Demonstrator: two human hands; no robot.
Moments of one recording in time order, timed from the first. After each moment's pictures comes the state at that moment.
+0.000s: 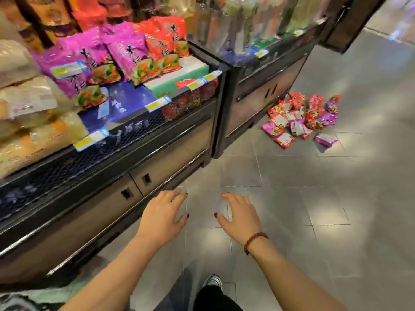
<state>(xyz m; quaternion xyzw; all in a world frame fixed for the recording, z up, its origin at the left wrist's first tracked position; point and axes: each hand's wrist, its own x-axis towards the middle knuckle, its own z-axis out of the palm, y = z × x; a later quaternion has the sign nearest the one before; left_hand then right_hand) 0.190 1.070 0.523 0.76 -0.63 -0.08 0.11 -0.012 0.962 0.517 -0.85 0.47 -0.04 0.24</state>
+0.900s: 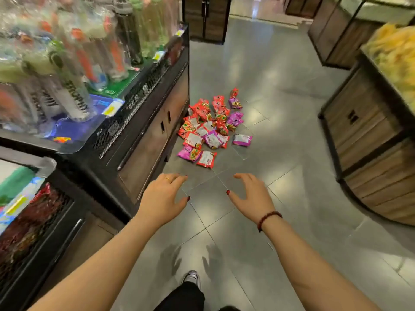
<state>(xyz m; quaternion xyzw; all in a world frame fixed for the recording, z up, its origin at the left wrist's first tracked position) 0.068 0.503 0.548 0.58 -0.81 -0.08 0.11 -0.182 0.512 0.569 -0.68 0.69 -0.14 0.21</state>
